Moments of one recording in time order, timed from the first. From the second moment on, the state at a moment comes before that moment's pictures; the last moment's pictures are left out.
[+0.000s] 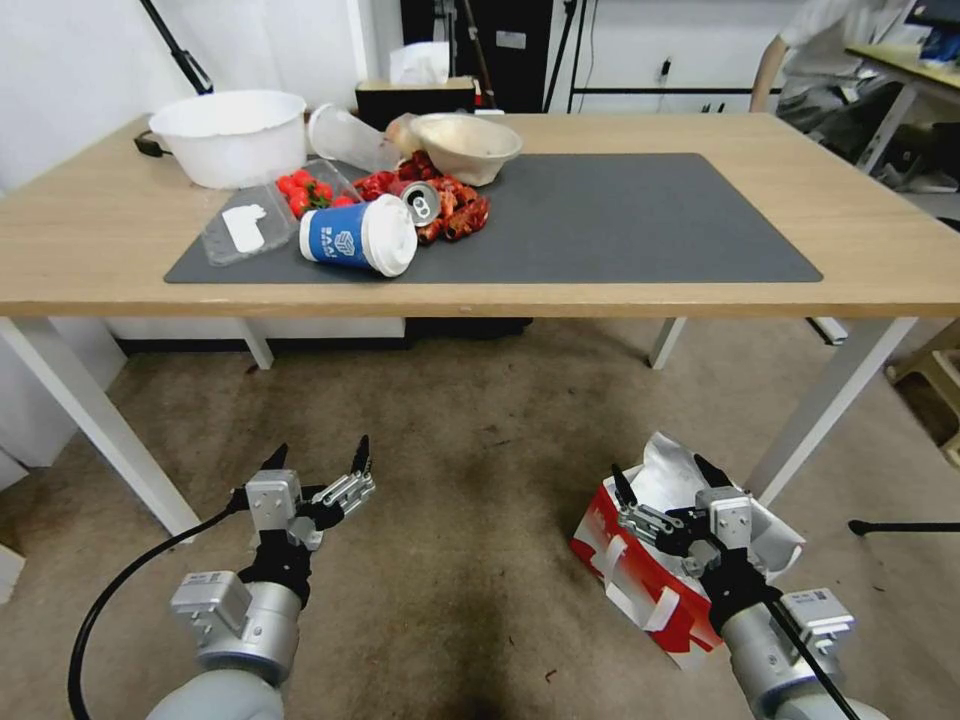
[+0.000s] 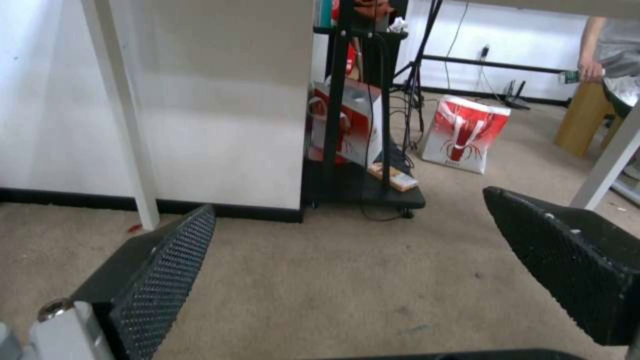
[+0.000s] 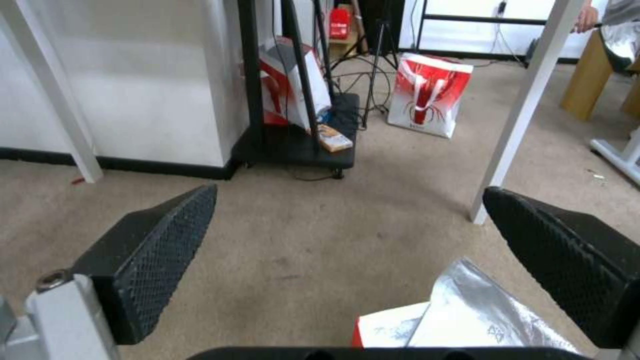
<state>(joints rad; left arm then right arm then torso) 1.78 -1.27 -0.44 -2.41 -0.36 0.15 -0.29 -1.84 1.50 0.61 2.41 0.05 -0.23 -0.16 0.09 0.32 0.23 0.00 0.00</state>
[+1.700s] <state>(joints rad) 1.78 -1.26 -0.44 -2.39 -0.36 0.13 -0.28 -1.84 1.51 0.61 2.39 0.04 -0.21 -0.17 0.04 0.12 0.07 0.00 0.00</state>
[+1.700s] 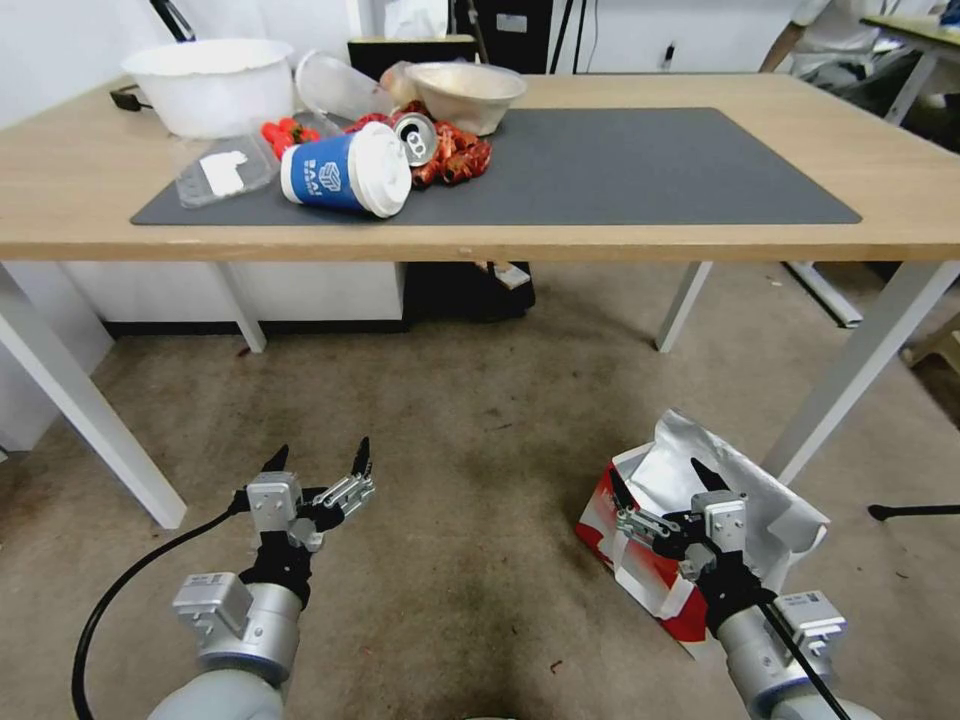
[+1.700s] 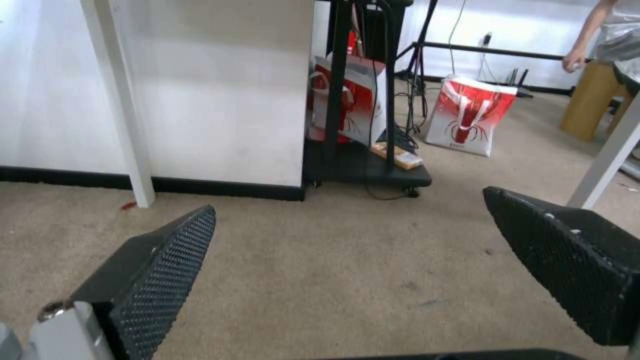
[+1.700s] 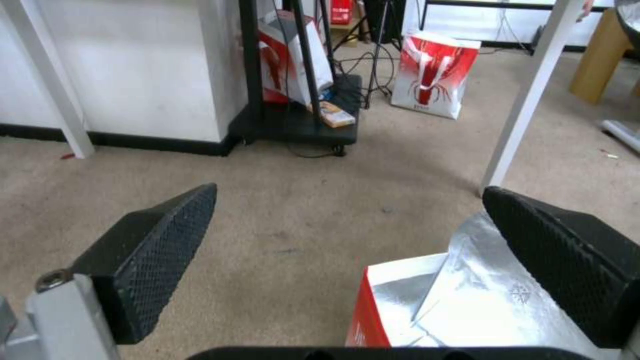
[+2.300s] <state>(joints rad) 1.79 -1.27 -0.44 -2.39 -0.36 0.13 -0.29 -1.85 1.51 0.61 2.40 0.04 -0.21 -0.18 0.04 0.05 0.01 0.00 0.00</state>
